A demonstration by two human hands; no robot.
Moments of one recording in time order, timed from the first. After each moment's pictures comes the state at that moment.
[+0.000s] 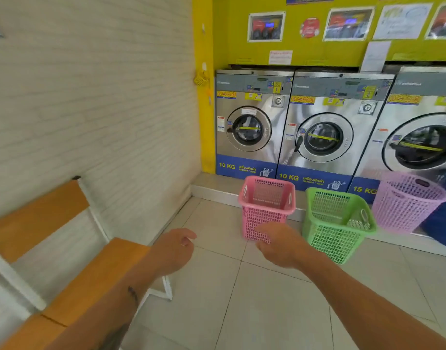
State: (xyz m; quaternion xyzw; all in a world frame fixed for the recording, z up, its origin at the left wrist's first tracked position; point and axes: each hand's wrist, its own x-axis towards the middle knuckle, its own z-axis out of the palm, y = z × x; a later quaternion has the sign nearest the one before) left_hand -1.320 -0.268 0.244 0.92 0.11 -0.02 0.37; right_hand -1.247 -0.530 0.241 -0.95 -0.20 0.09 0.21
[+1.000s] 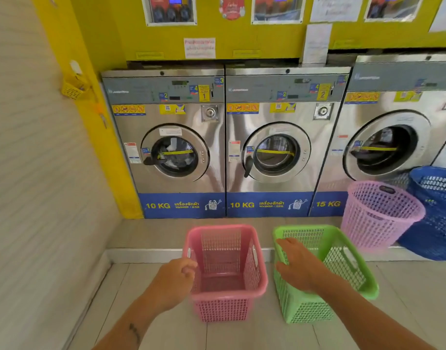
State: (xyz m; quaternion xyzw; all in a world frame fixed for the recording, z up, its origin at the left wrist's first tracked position) left_hand -0.665 -0.376 0.175 0.93 -0.04 -0.11 0.34; right_hand -0.689 -0.674 0.189 -0.97 0.03 0.07 0.25
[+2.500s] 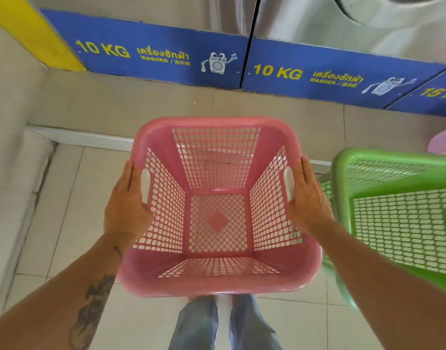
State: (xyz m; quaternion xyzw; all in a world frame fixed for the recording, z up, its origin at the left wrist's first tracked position) left_hand -0.295 -0.349 -0.222 0.97 0.07 -0.11 0.18; right_hand -0.292 -0.706 -0.207 -0.97 0.07 0.16 0.16
